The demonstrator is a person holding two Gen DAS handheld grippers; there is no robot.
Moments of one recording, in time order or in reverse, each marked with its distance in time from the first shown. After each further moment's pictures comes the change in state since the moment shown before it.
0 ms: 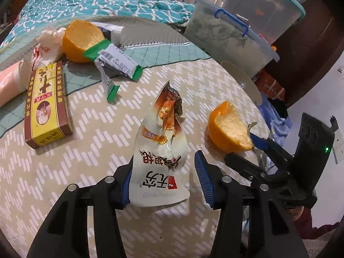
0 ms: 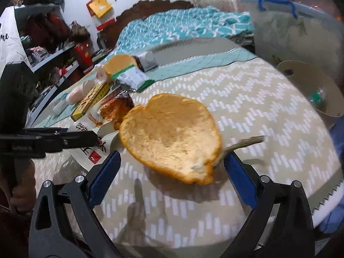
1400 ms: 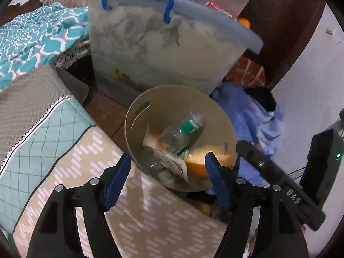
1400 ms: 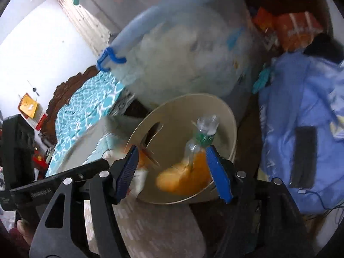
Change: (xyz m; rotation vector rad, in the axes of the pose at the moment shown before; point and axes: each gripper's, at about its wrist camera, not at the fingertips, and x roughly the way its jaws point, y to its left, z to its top) left arm 0.185 -0.218 0.180 0.318 0.031 -0.132; right arm -0.061 -0.269 0.056 0.593 -0.349 -0.275
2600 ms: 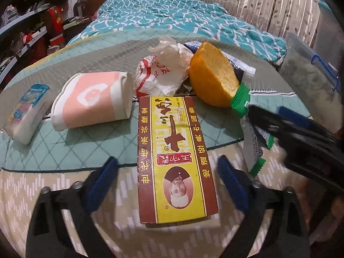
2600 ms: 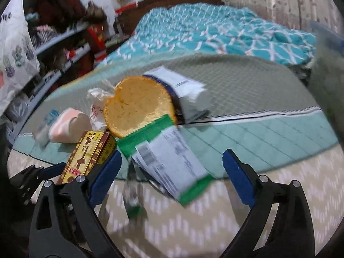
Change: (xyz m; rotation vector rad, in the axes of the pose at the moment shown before) left arm -0.222 0.239 -0.229 -0.559 -0.129 0.647; right arm 0.108 0.380 -0.200 -0.771 0.442 0.327
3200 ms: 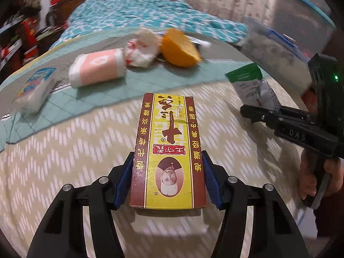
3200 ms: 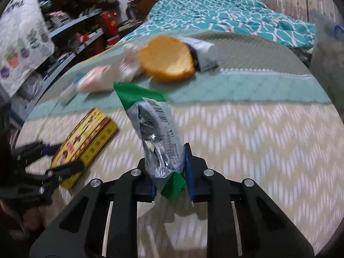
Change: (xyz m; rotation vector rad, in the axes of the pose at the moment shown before) left arm -0.065 0.021 -0.091 0.181 0.002 -0.199; right arm -0.085 0.016 -0.111 -0.056 0.036 0.048
